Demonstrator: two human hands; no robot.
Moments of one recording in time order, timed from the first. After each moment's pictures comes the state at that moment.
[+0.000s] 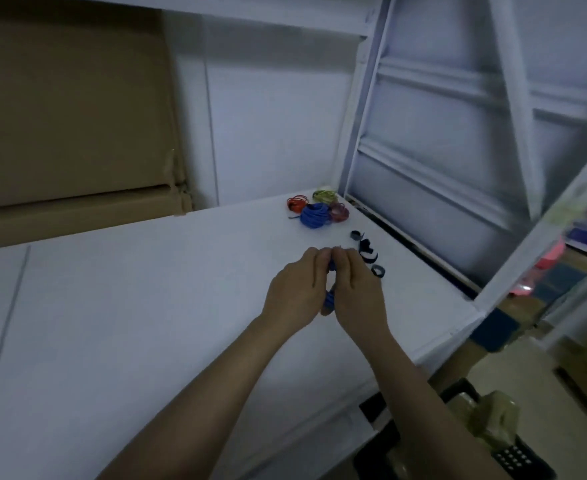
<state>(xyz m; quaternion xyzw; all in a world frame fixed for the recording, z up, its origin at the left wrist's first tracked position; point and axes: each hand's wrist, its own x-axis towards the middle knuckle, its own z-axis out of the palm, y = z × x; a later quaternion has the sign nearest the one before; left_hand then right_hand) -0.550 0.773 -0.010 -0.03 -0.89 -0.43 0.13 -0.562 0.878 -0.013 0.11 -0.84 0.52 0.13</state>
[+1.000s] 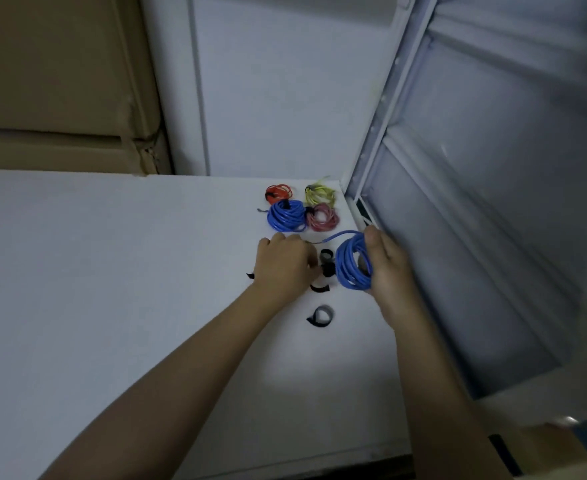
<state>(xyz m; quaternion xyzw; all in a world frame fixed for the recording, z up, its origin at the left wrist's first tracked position) -0.738 0.862 -0.043 0.15 -0.97 -0.15 0.11 -0.801 1.006 -0.035 0.20 -0.76 0.61 -0.08</state>
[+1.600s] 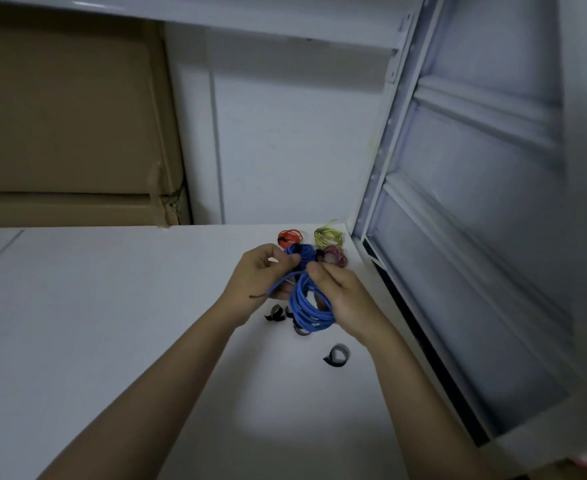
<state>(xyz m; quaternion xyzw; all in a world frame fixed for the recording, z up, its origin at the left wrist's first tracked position) -0.697 0.812 0.007 0.15 -0.67 -0.71 0.17 -0.767 0.953 0.000 0.35 -0.73 0.56 -0.18</state>
